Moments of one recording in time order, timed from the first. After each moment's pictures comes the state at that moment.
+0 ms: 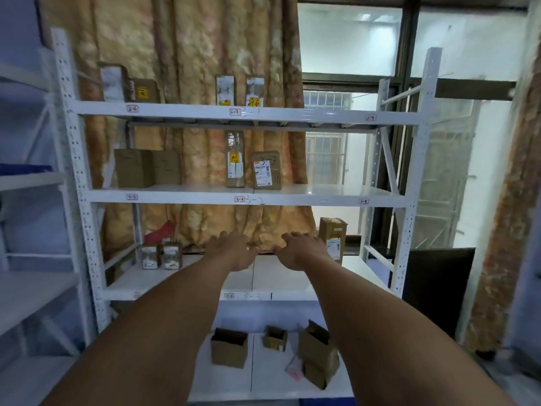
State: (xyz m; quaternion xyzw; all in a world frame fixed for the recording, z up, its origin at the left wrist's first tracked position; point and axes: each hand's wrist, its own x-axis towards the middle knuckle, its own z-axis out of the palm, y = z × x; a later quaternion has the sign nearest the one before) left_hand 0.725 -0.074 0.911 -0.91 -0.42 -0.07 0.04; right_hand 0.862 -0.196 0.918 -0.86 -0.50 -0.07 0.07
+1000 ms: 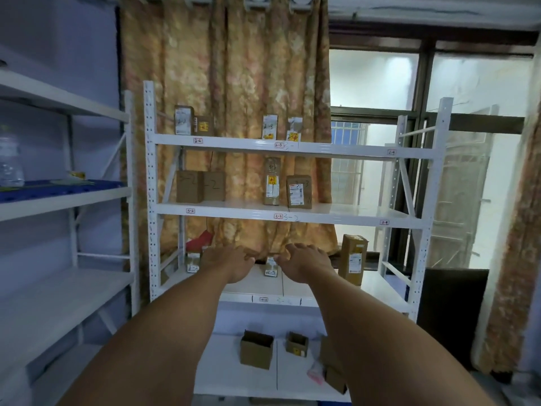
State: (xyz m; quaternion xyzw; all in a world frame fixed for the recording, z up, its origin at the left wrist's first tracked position) left_hand 0.495 -0.111 0.956 -0.90 -0.43 -0.11 0.02; right_hand 0.655 -0.243 0.970 -0.85 -0.51 -0.07 0.09
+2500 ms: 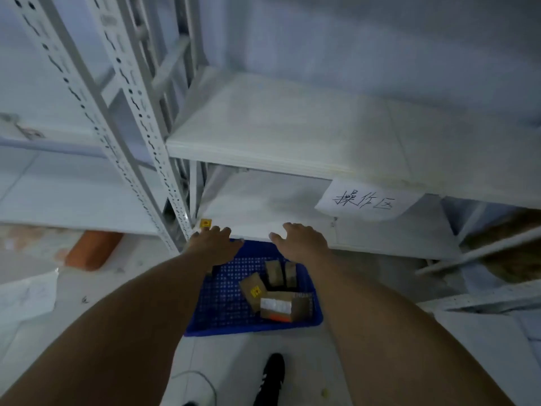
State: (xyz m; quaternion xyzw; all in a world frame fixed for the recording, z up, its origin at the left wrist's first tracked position) left_hand -0.086 -0.116 0.475 -0.27 -0.91 0.00 -0.31; right_hand 0.035 0.063 0.507 -0.27 -0.92 0.14 -0.23
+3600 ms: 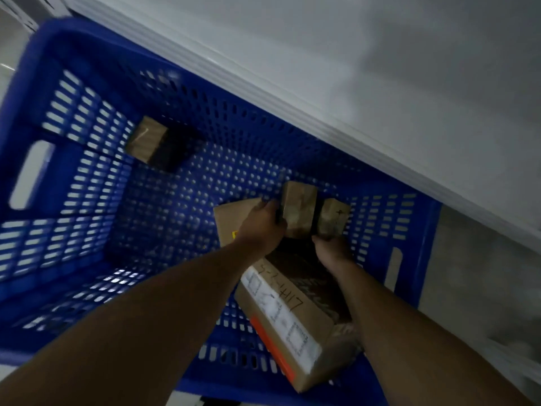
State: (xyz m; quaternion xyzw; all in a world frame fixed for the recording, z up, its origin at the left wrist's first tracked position) left_hand -0.056 0.086 -0.209 -0.06 -0.84 -0.34 -0.41; right_hand 0.024 0.244 -0.217 -0.57 -0.67 0.32 -0.36
